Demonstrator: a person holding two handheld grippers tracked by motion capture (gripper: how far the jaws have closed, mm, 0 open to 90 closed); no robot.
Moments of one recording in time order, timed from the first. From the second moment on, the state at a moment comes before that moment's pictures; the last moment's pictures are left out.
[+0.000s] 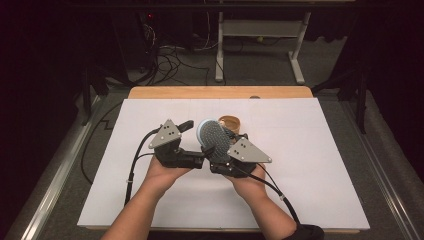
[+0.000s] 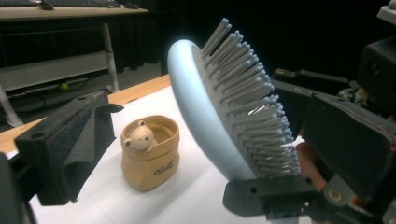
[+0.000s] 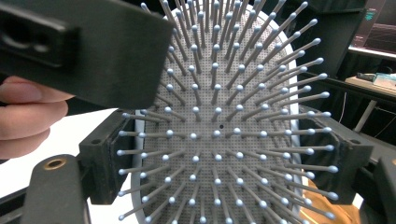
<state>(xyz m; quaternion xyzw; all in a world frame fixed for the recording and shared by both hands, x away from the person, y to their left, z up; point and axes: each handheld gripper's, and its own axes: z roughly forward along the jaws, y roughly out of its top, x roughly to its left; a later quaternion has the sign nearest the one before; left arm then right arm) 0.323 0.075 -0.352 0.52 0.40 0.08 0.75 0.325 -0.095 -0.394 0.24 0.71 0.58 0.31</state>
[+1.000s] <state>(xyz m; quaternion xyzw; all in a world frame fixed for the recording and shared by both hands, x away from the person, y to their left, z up) 0.327 0.075 -0.357 0.51 0.41 0.03 0.76 0.319 -0.087 -0.396 0.23 0.71 0.58 0.32</state>
